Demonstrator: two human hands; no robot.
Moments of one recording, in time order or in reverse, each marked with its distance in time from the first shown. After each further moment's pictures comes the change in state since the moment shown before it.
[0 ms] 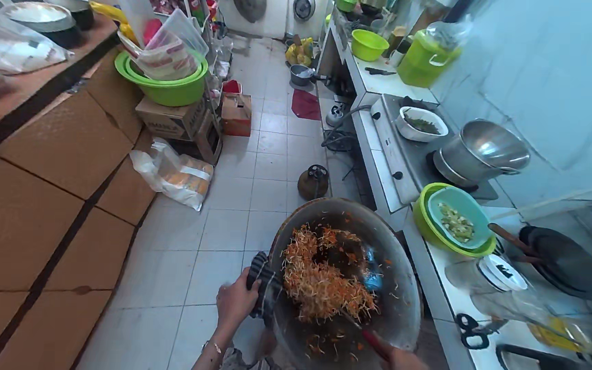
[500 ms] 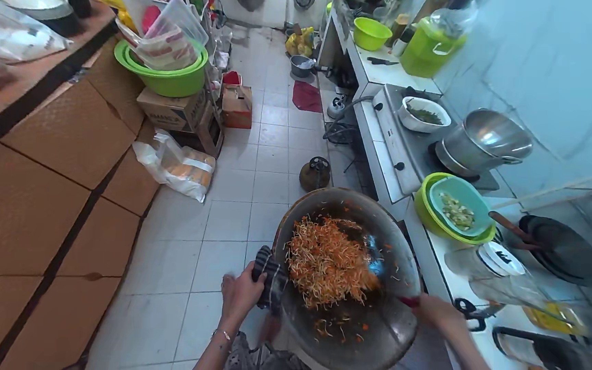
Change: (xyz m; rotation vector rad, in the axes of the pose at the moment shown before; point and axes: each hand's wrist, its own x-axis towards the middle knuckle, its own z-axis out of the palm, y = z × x) left_hand -0.016 -0.006 0.006 -0.087 -0.028 -0.008; right_hand 0.088 0.068 -0.049 -0.127 -0.201 0.283
